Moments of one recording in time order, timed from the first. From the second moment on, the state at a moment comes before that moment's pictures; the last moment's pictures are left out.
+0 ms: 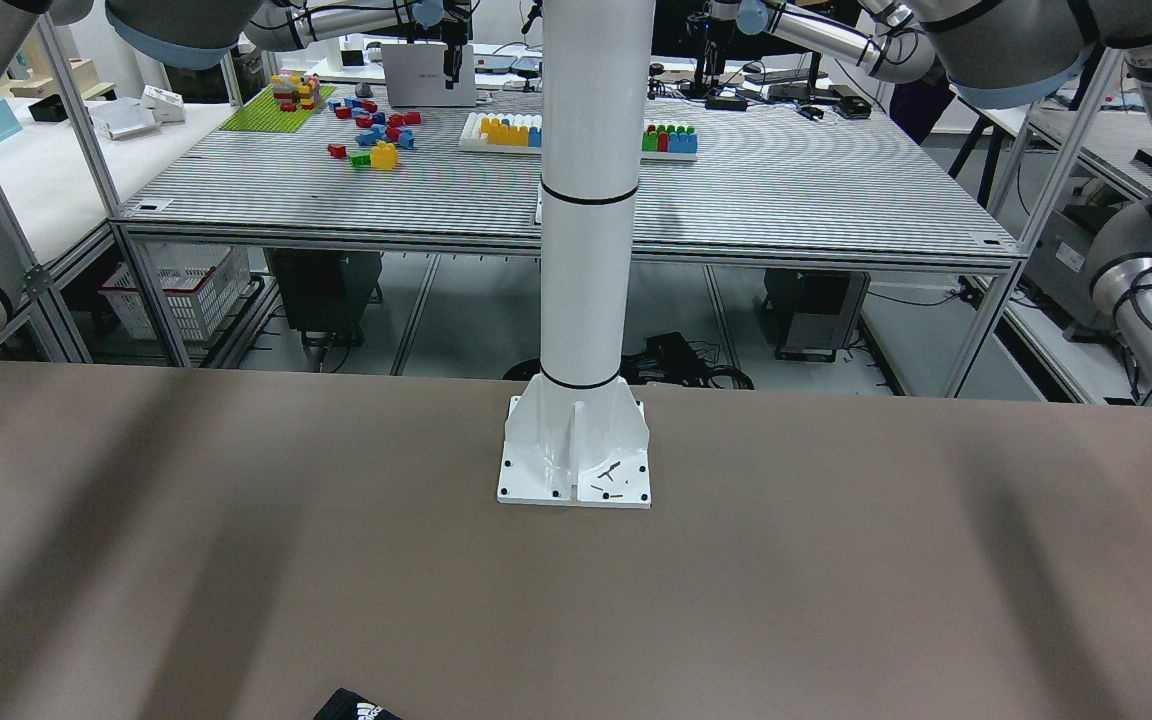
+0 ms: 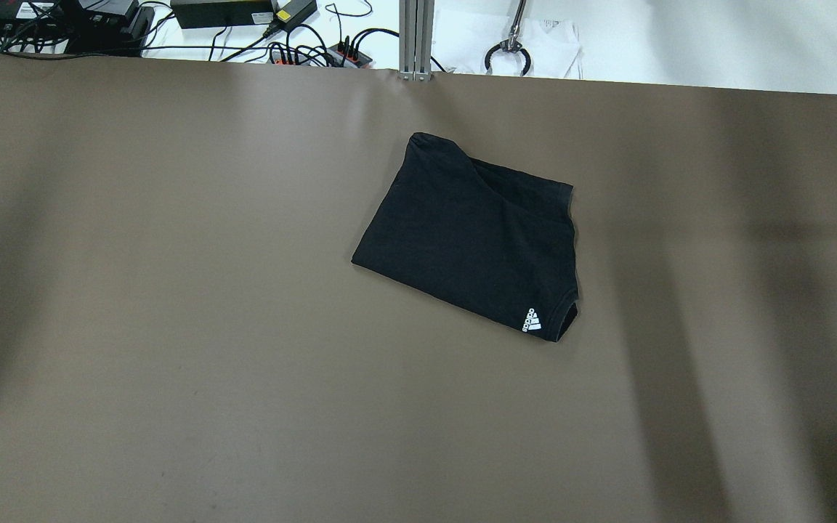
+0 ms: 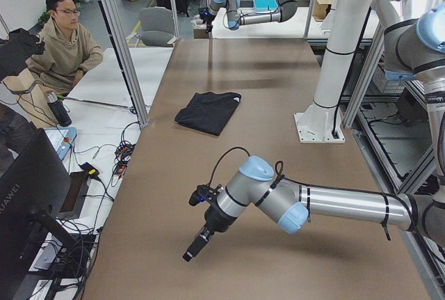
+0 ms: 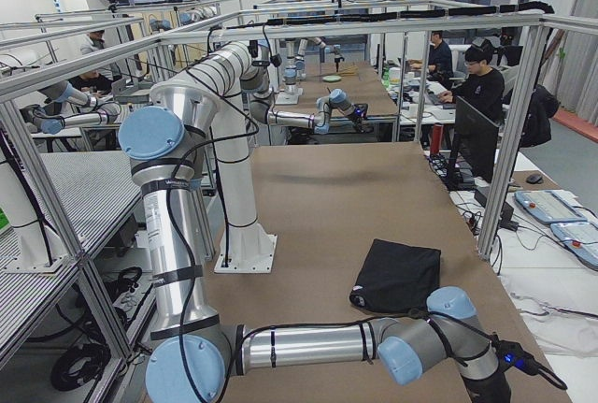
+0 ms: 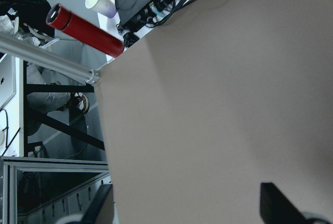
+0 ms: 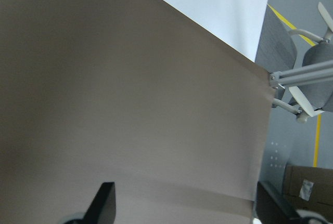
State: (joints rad) left arm -1.45 -1.46 -1.77 -2.17 -1.74 -0.01; right arm 1.49 -1.32 1.38 -1.11 1.84 -0.04
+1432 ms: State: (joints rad) left arm -1.73 -1.39 -1.82 -2.16 -1.89 0.19; right arm 1.75 -1.49 1.50 -1.06 1.86 -0.22
